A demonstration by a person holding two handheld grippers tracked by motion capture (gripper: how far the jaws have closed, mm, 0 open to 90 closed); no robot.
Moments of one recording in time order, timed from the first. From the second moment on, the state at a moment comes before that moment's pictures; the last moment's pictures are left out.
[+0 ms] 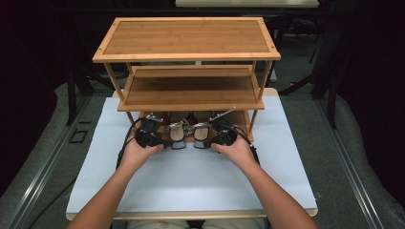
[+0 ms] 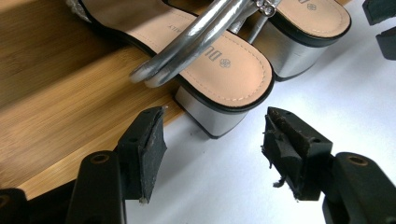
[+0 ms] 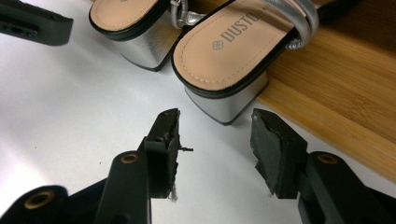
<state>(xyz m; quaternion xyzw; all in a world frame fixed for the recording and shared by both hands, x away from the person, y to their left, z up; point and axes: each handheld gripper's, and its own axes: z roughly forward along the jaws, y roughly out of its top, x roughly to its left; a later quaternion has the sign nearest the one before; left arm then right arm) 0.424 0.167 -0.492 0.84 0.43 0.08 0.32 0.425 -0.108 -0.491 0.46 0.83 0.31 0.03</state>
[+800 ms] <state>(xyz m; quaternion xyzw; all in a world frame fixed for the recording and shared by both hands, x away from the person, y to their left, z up) 0.391 0.208 -0.453 0.85 0.41 0.11 0.31 0.398 -0.141 -0.468 0.45 0.84 0.30 0.05</state>
